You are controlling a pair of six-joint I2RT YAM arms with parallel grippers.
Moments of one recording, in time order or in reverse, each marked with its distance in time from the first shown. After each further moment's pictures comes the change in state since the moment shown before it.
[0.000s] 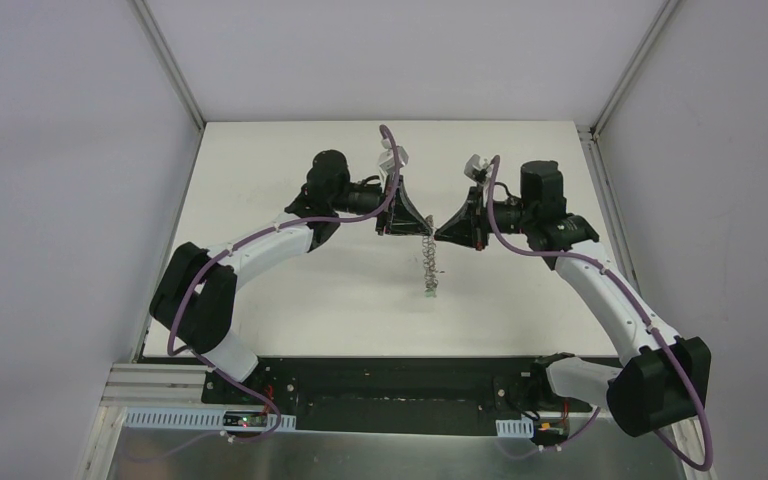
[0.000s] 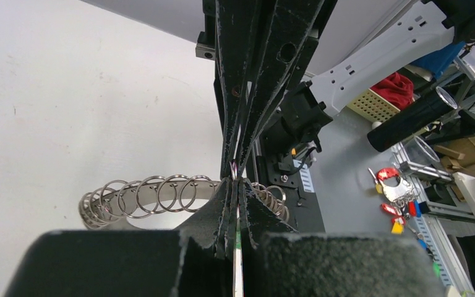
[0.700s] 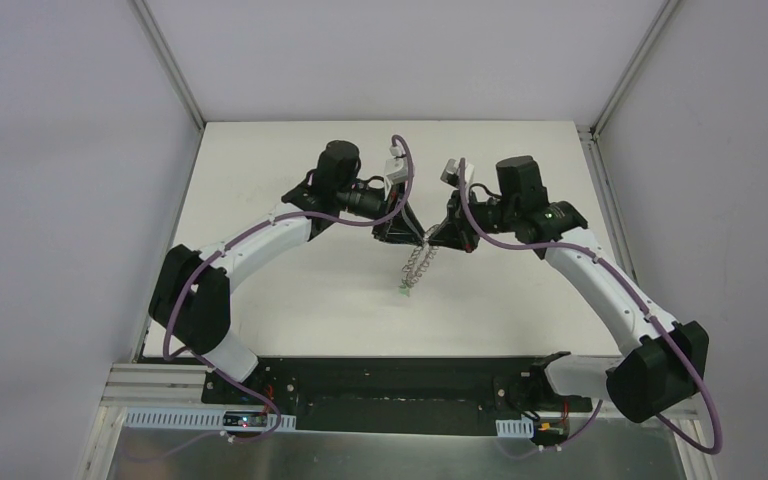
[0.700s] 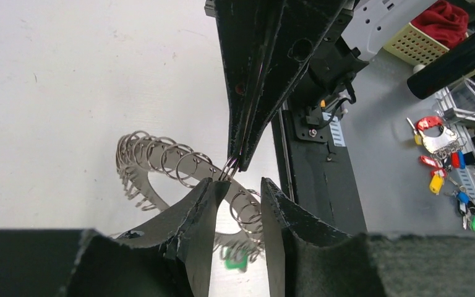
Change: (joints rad) left arm -0.001 -0.005 0.124 -0.504 -0.003 0.434; right arm 0.118 0.066 0.141 -0.269 0.225 -0.146
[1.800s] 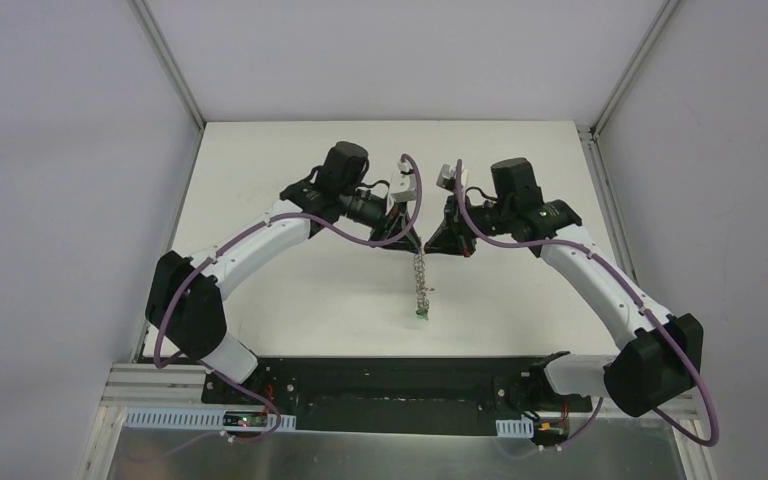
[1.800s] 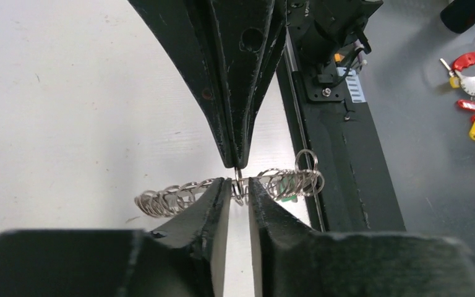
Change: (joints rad) left arm -0.040 -0.030 0.093 -0.377 -0.050 0.399; right arm 0.007 0.032 -0.003 -0.028 -0.106 -0.026
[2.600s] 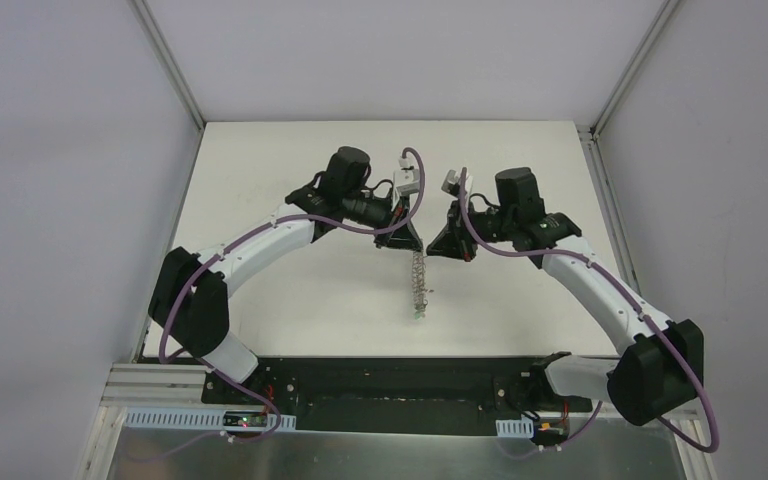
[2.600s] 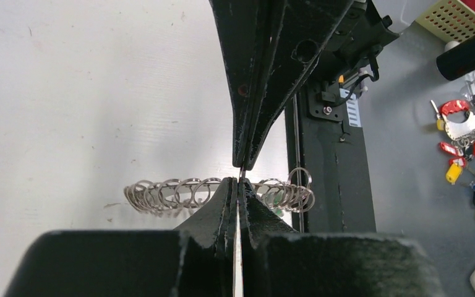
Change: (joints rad) left arm -0.006 0.020 -0.042 0.100 -0.077 -0.210; right arm -0.013 -0.035 -0.104 0.128 0.027 0.067
